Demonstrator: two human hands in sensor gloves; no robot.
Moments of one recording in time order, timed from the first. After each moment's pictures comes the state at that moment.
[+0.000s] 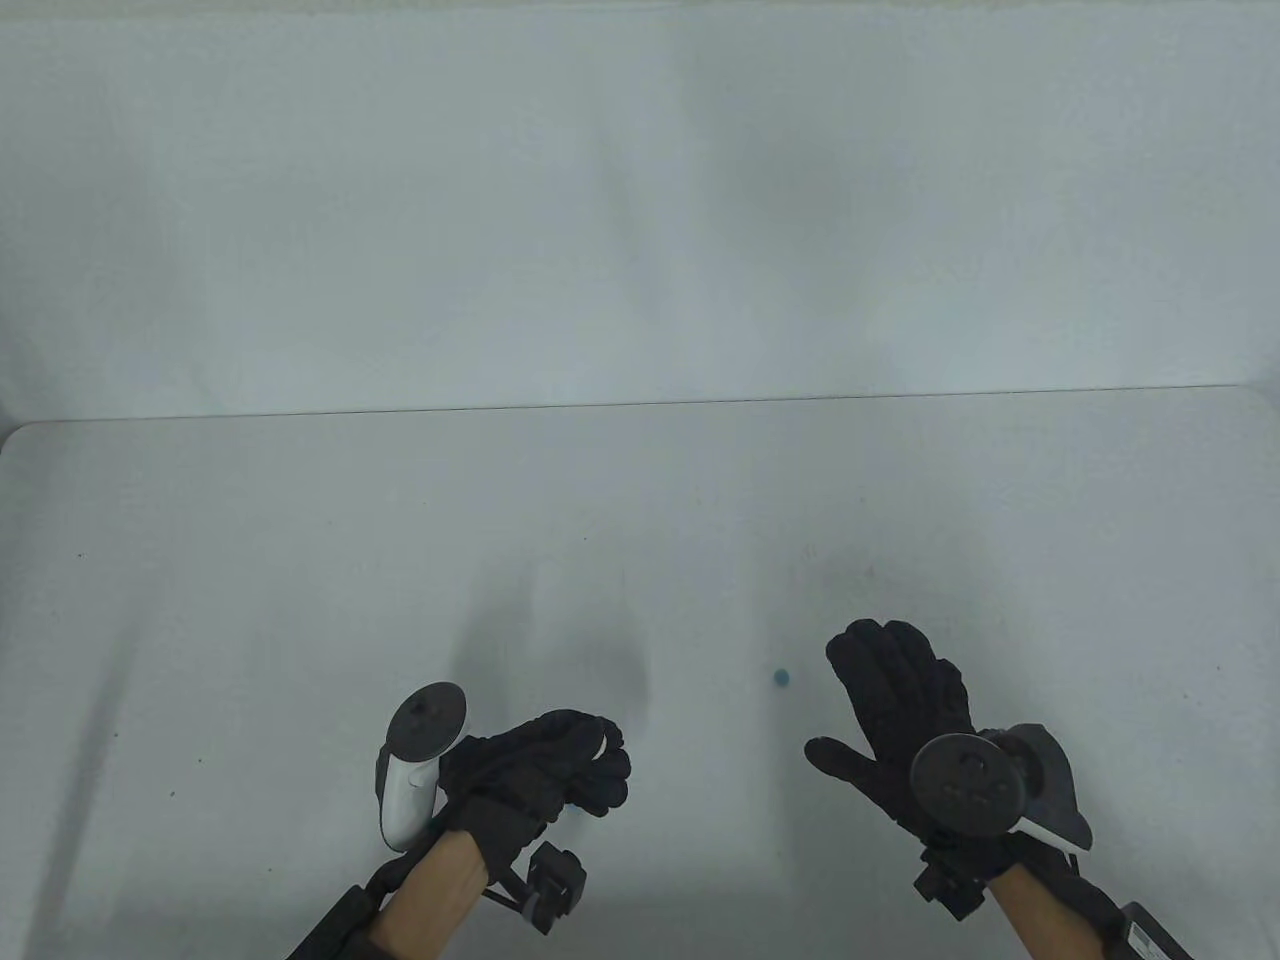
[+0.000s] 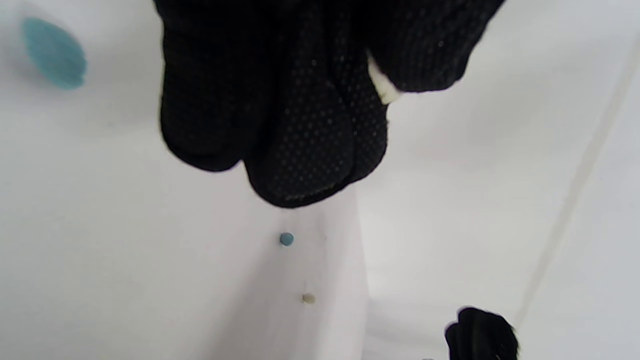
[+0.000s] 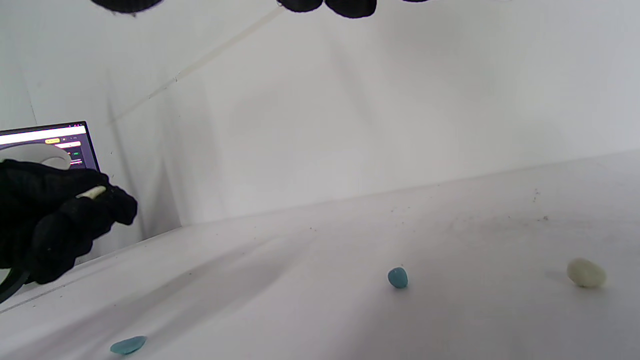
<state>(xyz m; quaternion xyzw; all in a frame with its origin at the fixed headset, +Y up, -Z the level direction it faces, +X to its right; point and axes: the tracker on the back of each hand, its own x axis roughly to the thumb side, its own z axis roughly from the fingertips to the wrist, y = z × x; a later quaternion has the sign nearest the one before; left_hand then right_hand) -0.174 -0.730 -0.331 -0.22 -0.05 0.65 0.73 0.200 -0.652 -0.284 0.22 -0.10 0.95 0.18</state>
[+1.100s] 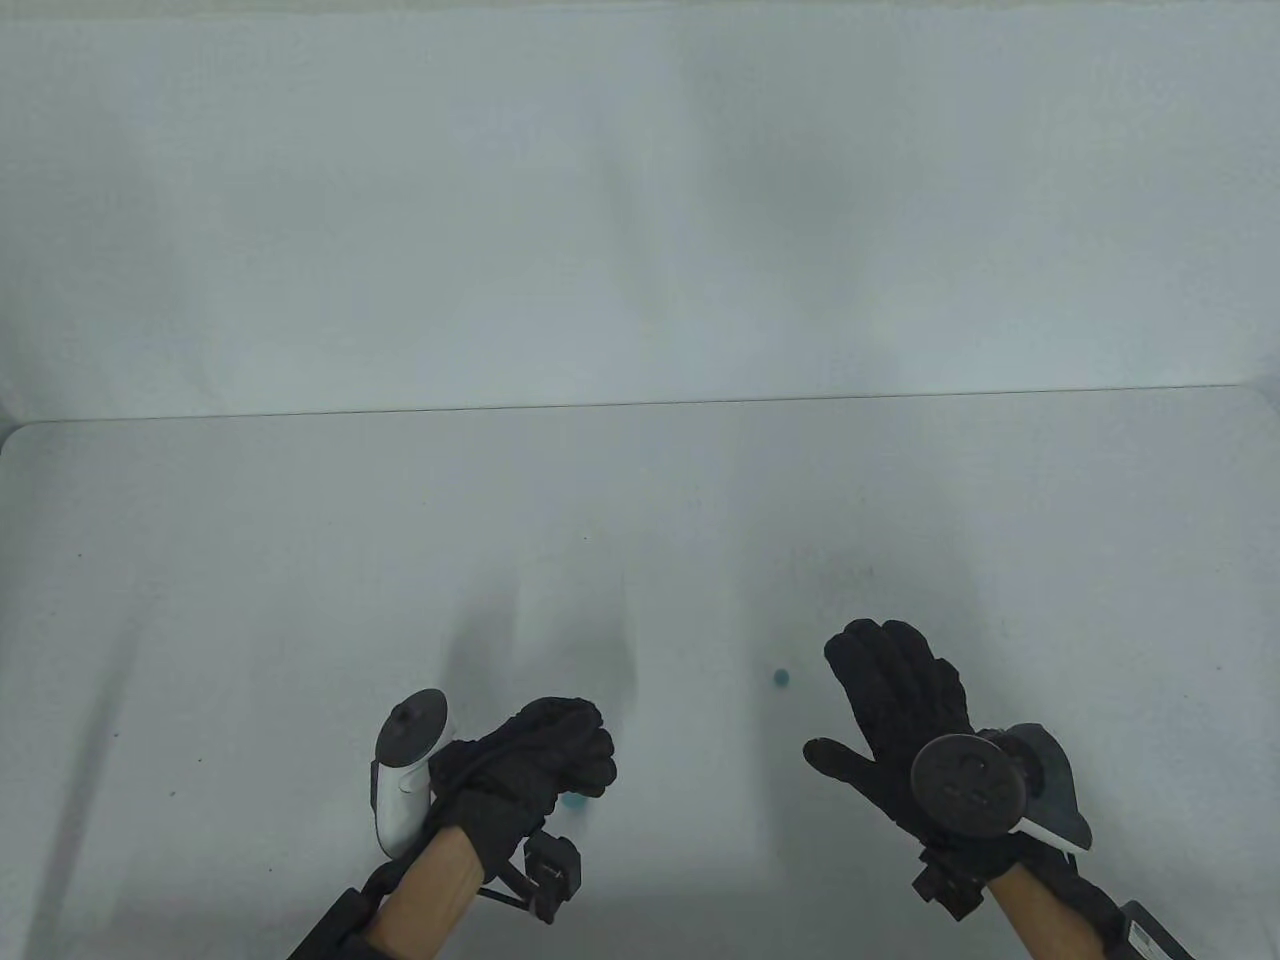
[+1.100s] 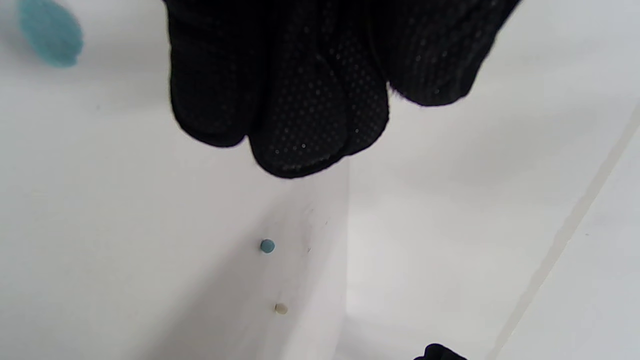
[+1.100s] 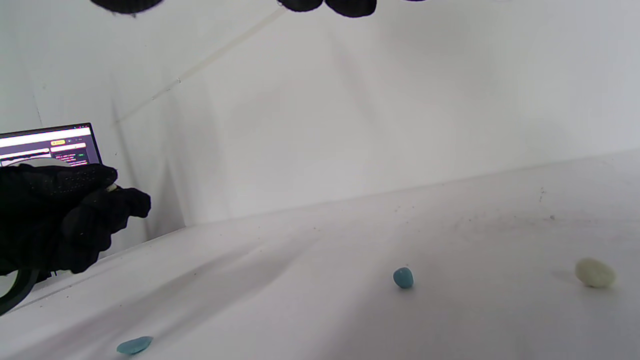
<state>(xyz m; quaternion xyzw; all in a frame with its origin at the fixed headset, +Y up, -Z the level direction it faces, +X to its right) -0.181 -0.734 -0.331 -0.21 -0.04 0.70 0.68 0.199 -0.654 -0.285 0.23 -0.10 0.95 0.18</state>
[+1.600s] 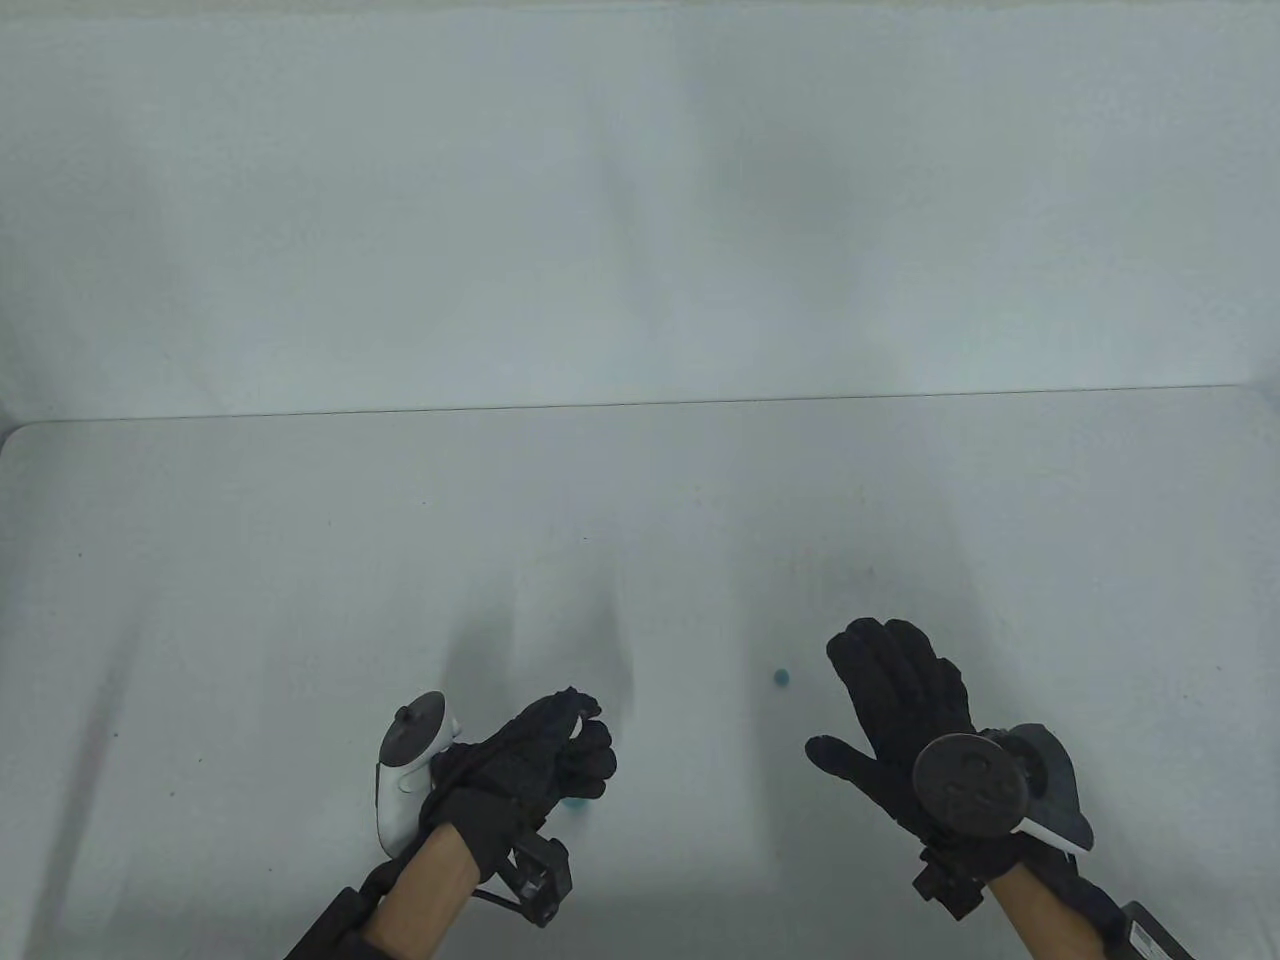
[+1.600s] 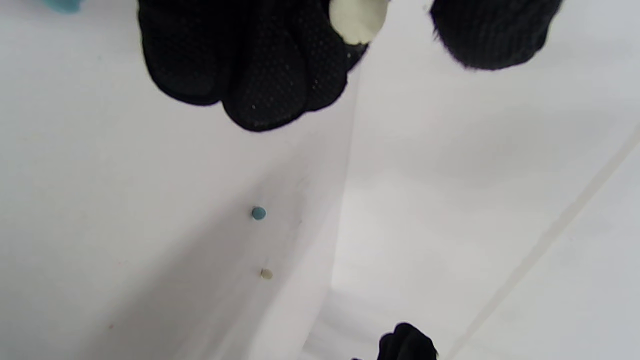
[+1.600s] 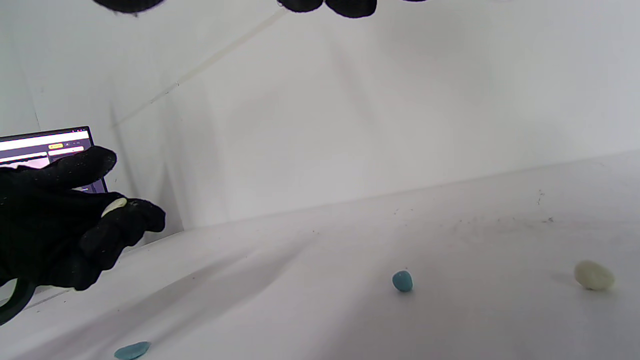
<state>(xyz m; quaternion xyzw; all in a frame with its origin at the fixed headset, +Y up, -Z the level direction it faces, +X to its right) -0.179 -0.739 -0.329 -0.24 -0.03 0.73 0.64 0.201 -0.653 -0.285 0.22 -0.10 0.95 0.18</state>
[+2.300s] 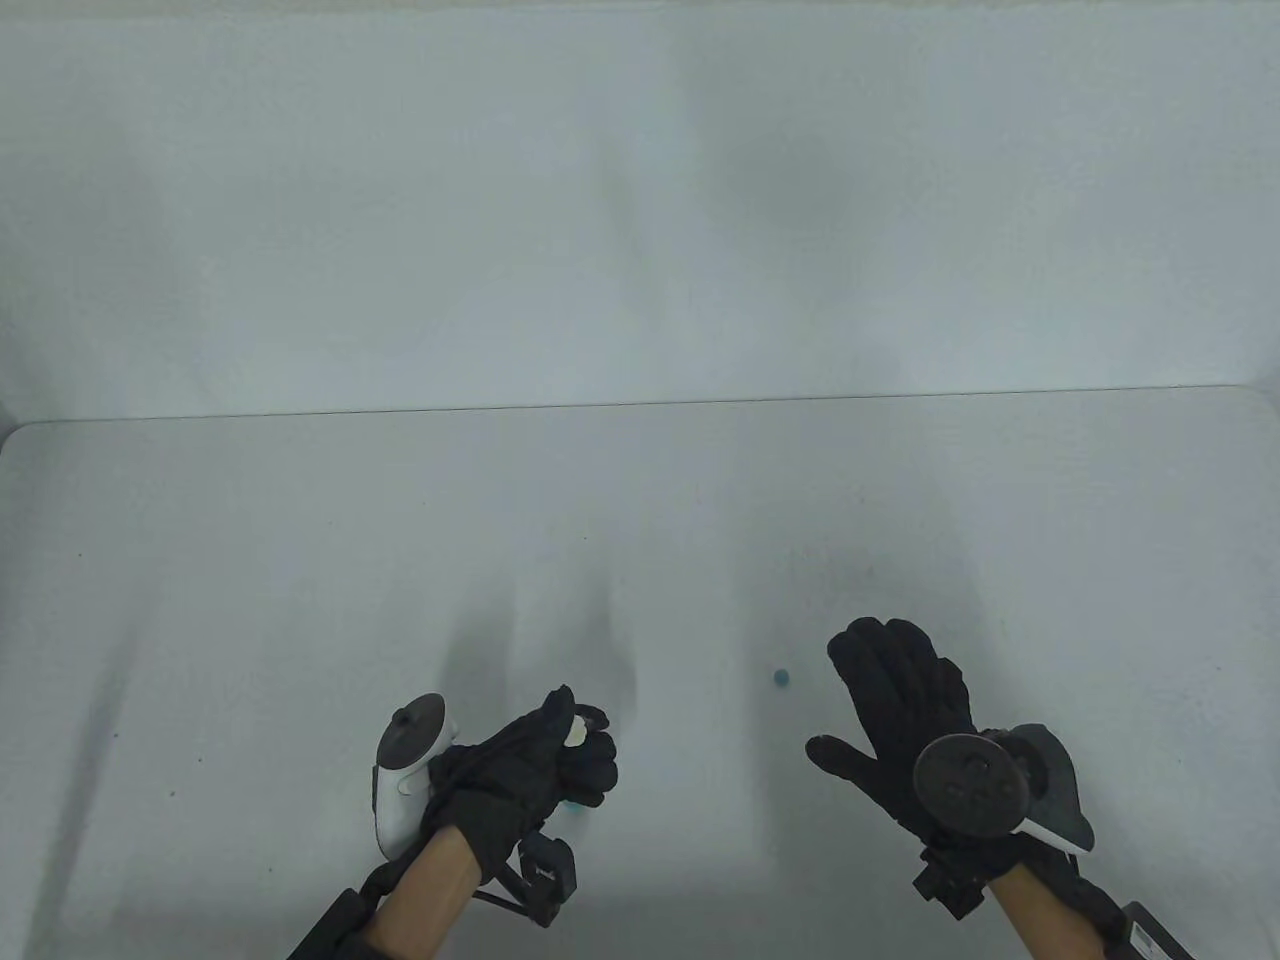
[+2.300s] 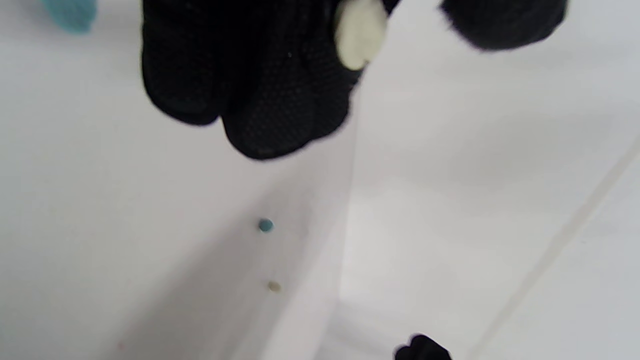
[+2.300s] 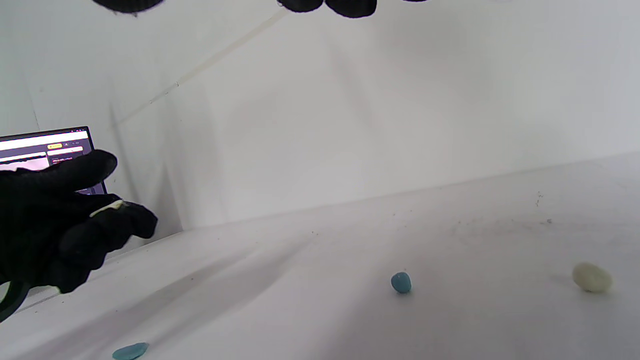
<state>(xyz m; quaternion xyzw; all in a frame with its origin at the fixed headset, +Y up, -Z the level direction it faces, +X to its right) -0.178 -0.740 -0.328 -0.24 -0.04 0.73 0.63 0.202 -0.654 -0.285 0.22 -0.10 0.95 0.18</state>
